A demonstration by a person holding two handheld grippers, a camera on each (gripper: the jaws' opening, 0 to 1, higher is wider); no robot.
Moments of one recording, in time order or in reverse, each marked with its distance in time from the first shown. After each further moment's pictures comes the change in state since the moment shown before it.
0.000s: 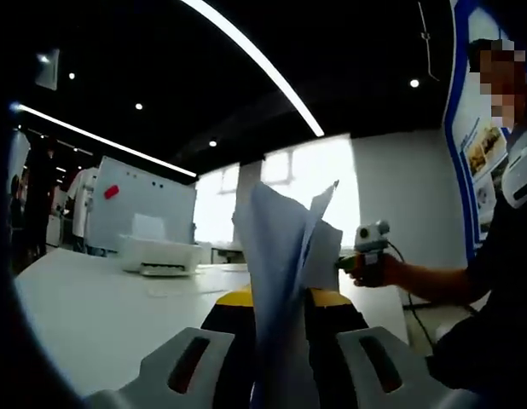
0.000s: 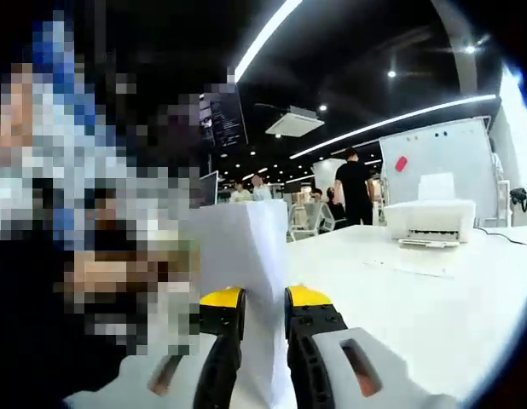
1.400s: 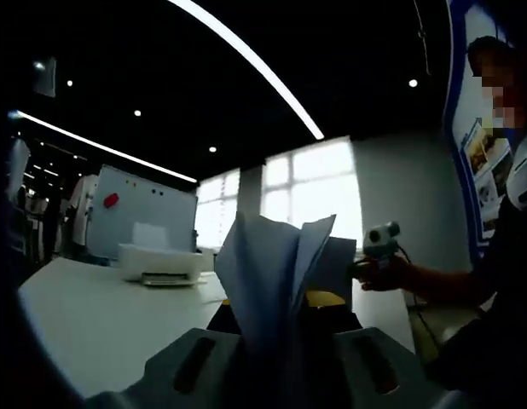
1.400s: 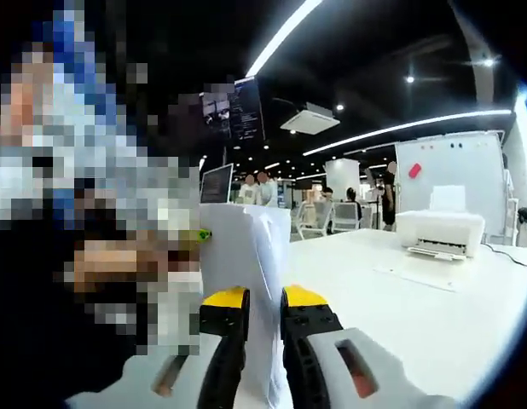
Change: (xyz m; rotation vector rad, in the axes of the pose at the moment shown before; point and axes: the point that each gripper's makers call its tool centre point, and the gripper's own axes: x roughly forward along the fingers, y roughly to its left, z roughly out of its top) left arm 0.015 0.002 0.014 0.027 -0.025 0.009; right arm 0.000 0.018 0.004 -0.082 0.034 0.052
